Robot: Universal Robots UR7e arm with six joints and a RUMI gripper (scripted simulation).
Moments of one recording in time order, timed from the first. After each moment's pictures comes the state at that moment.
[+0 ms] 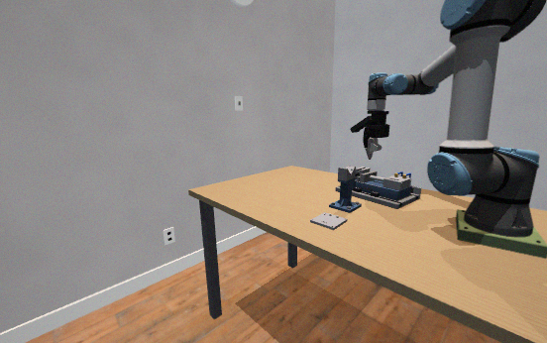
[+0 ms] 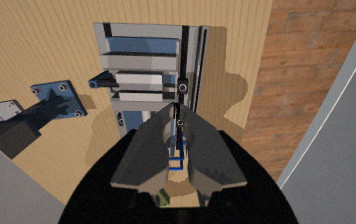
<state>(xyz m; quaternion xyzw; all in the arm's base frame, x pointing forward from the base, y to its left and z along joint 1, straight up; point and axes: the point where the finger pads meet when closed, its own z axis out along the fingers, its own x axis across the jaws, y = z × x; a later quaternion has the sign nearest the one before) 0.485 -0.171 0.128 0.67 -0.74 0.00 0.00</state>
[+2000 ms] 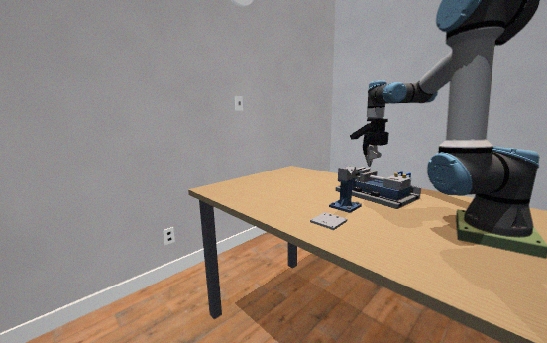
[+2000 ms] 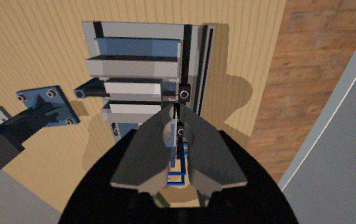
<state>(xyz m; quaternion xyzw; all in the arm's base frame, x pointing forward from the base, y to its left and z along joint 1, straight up) 0.485 -0.170 0.096 0.67 -0.74 0.00 0.00</state>
